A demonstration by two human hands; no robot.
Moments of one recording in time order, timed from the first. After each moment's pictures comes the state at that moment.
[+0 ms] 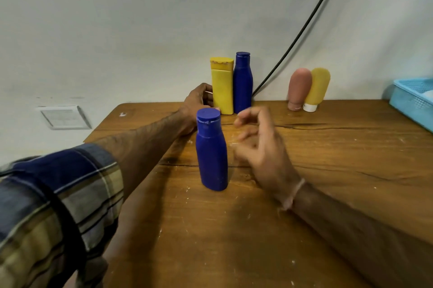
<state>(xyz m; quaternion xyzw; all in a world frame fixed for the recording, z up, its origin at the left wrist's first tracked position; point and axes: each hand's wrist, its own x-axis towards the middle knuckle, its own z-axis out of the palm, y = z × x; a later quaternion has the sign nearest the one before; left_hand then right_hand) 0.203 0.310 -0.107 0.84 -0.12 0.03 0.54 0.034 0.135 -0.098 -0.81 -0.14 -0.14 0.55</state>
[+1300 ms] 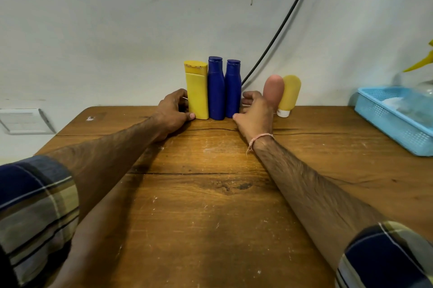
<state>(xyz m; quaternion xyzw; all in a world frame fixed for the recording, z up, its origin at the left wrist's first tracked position) 0.205 0.303 -0.112 0.86 -0.07 0.04 0.51 0.159 0.094 -0.108 -0.84 0.04 -0.27 0.47</state>
